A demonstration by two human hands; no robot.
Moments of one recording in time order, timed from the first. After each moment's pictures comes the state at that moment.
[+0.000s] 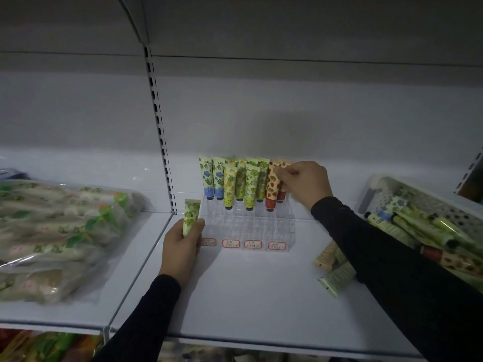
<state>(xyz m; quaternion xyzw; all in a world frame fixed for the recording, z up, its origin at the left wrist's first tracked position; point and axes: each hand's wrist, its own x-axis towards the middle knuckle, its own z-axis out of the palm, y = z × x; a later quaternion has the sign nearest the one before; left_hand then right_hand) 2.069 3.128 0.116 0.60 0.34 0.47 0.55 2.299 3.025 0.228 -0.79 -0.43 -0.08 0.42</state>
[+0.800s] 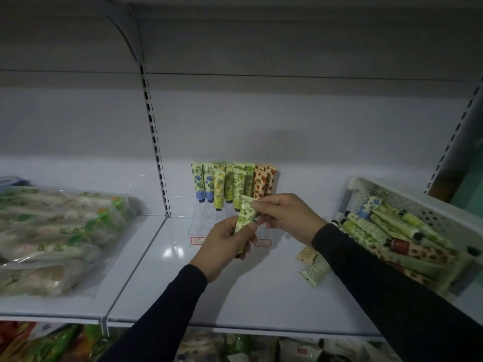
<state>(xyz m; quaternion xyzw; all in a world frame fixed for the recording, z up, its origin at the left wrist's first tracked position) 2.103 3.045 0.171 0.70 0.19 0.27 0.63 2.248 2.963 0.219 -0.62 -0.43 0.34 0.56</state>
